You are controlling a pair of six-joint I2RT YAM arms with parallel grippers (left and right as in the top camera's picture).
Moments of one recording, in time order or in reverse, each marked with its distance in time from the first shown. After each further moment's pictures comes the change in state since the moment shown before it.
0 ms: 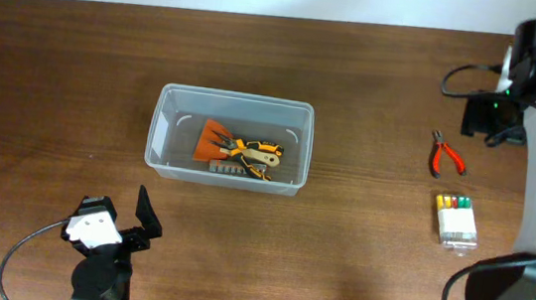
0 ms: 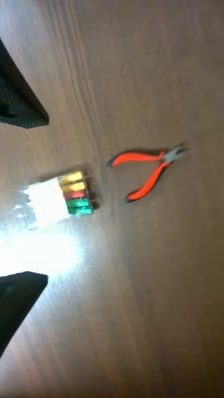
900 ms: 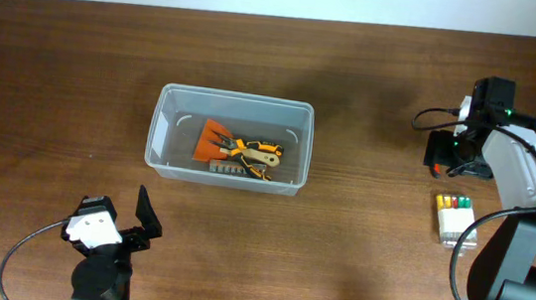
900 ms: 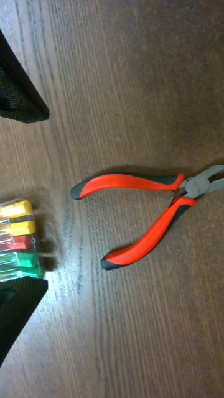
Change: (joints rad) left arm 0.000 0.000 0.000 0.000 0.000 0.000; right arm -0.019 0.037 -0.498 0.503 -0.116 -0.041
